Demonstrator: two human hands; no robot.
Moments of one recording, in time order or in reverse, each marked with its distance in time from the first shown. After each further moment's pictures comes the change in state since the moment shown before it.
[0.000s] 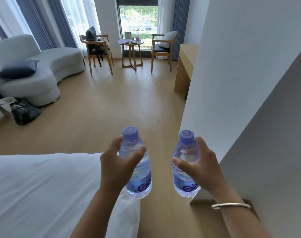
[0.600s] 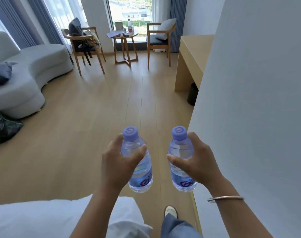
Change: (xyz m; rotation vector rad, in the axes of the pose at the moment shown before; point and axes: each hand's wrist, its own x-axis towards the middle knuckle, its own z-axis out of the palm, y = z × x) left_hand 0.285 -0.078 0.164 0.136 -0.079 -0.003; right_hand 0.313 0.119 0.048 -0.137 -0.011 -0.011
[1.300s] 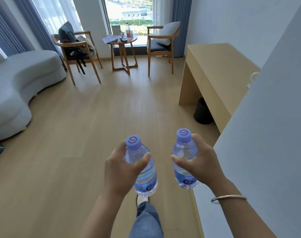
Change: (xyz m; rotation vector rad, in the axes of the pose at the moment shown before) left_hand 0.298 -0.051 0.119 -0.034 -0.044 -0.087; right_hand 0.319 0.097 0.062 0.050 -0.003 0.019
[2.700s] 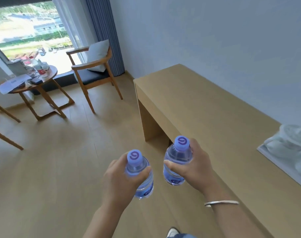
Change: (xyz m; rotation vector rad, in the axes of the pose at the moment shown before) left_hand 0.576 0.027 0.322 0.016 -0.436 0.232; right_hand 0.534 0.211 -0.015 0.133 0.379 0.360
